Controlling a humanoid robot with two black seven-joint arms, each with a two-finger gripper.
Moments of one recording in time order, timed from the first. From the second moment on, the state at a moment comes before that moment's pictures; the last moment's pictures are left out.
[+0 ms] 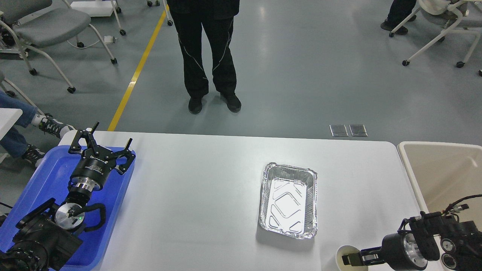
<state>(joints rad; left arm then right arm) -0.57 0.28 -0.93 -0.27 -0.13 -0.79 -0.32 0.89 -0.82 -0.31 1.35 -1.27 0.18 0.24</state>
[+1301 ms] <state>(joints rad) -0.57 0.28 -0.93 -0.27 -0.13 -0.79 -0.32 1.23 -1.08 -0.23 1.53 -1.07 0.35 0.40</state>
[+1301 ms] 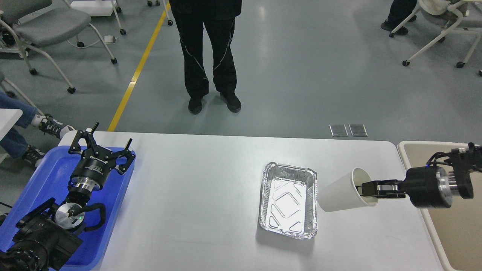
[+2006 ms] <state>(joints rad) -0.57 0.28 -0.93 -0.27 -0.13 -0.79 -0.32 1.25 -1.06 -0.08 1.35 -0.68 0.33 0.40</state>
